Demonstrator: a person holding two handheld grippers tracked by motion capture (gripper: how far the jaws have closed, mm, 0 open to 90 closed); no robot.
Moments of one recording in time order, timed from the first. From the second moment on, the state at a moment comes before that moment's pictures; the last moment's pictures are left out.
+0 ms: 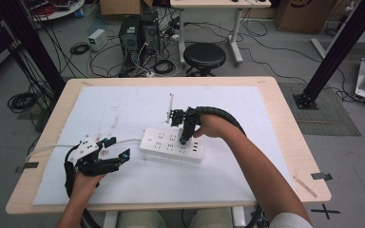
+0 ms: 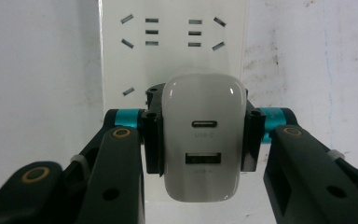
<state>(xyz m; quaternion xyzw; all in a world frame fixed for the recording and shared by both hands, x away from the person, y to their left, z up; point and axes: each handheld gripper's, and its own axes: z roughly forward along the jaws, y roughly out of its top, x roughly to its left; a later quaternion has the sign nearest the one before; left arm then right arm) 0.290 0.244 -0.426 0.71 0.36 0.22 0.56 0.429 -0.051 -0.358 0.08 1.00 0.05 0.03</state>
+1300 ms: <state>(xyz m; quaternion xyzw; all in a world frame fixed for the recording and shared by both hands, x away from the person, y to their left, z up) 0.294 0.246 -0.429 0.70 0.37 0.22 0.57 0.428 -0.052 -0.373 0.11 0.99 0.07 0.03</state>
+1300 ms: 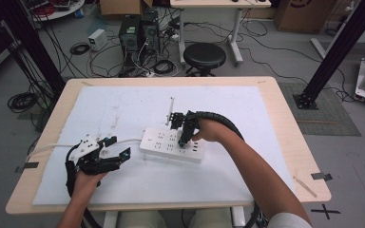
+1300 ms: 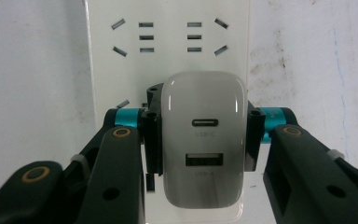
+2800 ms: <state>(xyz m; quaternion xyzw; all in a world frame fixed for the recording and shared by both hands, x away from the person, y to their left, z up) 0.288 0.241 -0.421 0.70 0.36 0.22 0.57 0.357 -0.203 -0.348 0.31 0.90 0.28 0.11</state>
